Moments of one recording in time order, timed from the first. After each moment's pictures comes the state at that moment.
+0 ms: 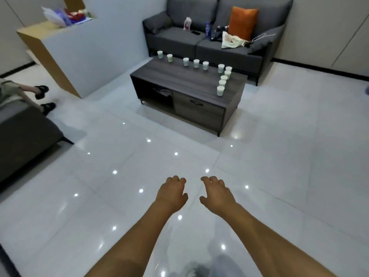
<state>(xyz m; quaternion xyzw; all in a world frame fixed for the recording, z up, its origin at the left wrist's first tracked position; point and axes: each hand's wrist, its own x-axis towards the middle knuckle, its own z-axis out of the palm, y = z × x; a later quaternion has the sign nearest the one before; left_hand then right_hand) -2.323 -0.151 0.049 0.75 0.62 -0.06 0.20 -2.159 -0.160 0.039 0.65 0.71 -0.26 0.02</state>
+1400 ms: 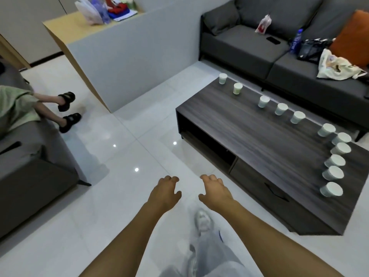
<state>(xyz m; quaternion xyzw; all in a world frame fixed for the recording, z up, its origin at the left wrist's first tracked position) -2.710 0.650 0.017 0.61 0.74 0.01 0.28 -2.534 0.693 0.013 0.57 0.76 -0.30 0.10</state>
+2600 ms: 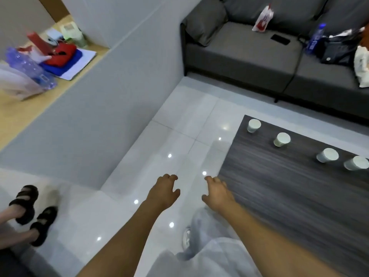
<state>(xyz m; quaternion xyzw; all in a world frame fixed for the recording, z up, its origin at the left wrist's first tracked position) -3.079 1.384 -0.006 0.70 0.64 -0.07 0.30 -2.887 1.366 -0.018 0.68 0.62 -0.39 0.08</state>
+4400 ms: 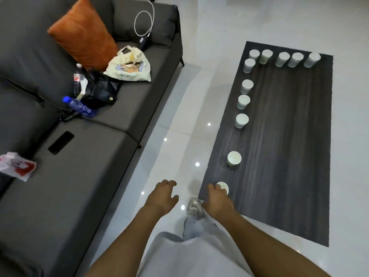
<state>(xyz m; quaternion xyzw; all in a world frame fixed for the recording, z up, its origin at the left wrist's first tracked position) -2.591 2.057 -0.050 0.93 -0.09 -0.33 0.14 -2.643 1.871 -0.063 0.89 -0.14 -0.36 -0.24</state>
